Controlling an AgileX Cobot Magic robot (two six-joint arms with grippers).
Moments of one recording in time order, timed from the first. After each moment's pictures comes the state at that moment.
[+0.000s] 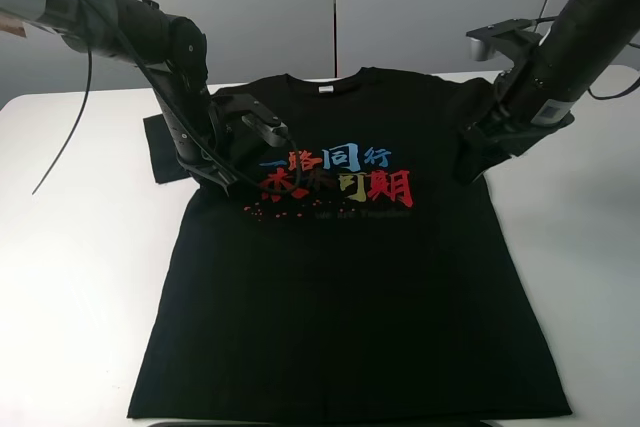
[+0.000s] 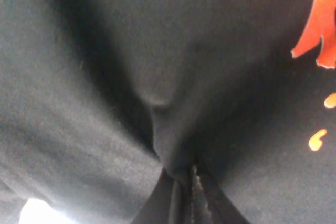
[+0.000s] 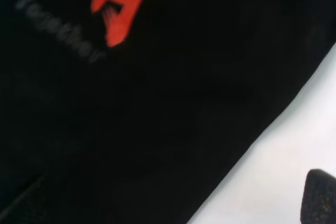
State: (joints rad) left arm -0.57 2.22 -1.44 -0.01 0.87 0.47; right arm 0.21 1.79 -1.10 0.21 0.89 -0.50
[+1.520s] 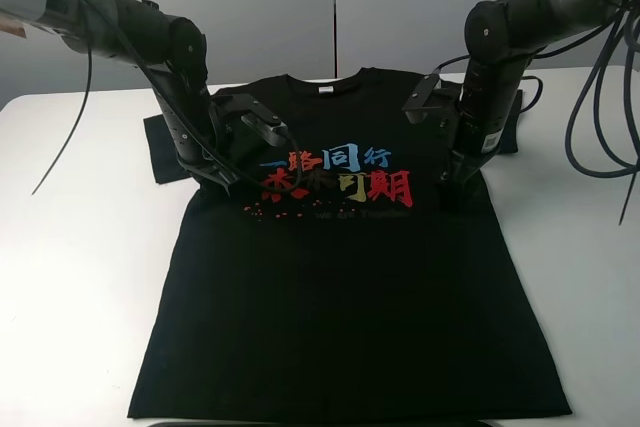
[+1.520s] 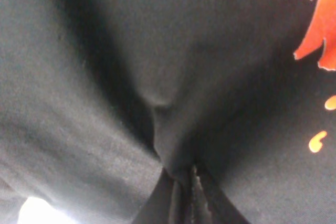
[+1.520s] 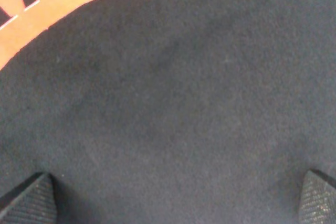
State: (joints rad) left arm -0.57 2.22 -1.44 -0.01 0.86 0.46; right arm 0.30 2.16 -1.30 -0.05 0.84 -0.69
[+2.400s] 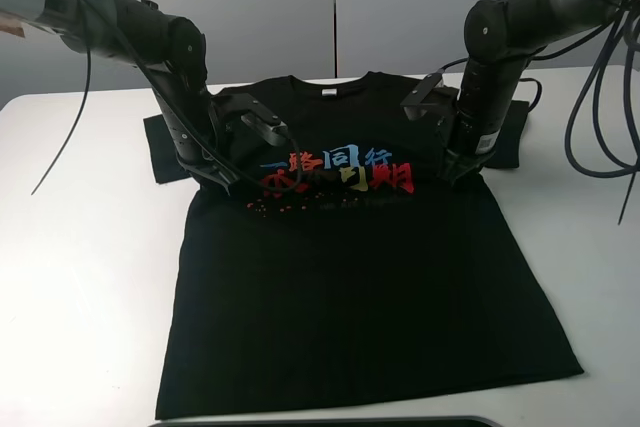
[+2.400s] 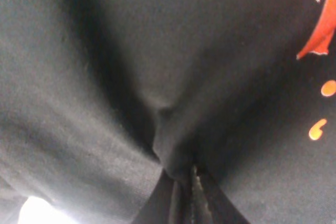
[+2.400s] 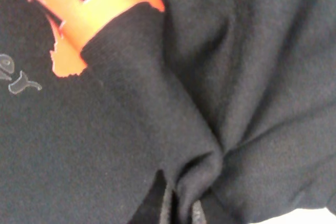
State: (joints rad) left arm -0.57 2.21 -1.44 -0.01 0.85 0.46; right arm 0.30 2.15 -1.30 -0.02 0.84 -0.61
